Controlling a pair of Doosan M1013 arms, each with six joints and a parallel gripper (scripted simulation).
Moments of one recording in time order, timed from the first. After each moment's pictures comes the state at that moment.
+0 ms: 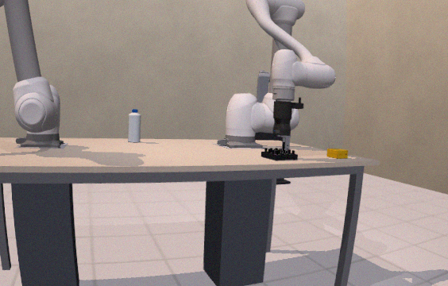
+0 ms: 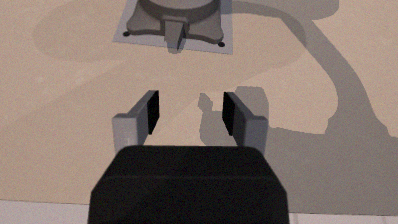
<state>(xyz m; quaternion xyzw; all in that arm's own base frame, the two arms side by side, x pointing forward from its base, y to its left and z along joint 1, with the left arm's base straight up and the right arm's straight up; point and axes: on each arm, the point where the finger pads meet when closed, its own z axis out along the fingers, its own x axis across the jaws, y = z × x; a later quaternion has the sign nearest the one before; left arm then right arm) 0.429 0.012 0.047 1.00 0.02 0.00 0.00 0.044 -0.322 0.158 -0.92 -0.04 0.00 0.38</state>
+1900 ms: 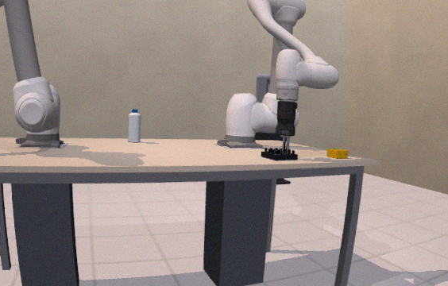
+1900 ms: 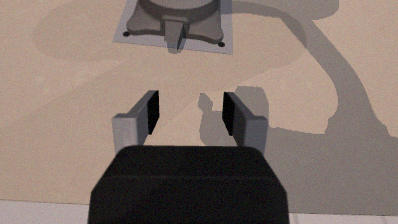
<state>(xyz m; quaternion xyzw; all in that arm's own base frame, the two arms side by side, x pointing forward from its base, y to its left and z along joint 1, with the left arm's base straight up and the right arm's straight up) 0.429 0.012 0.047 0.92 0.38 0.00 0.00 0.044 -0.322 0.158 -0.92 -0.04 0.00 0.38</state>
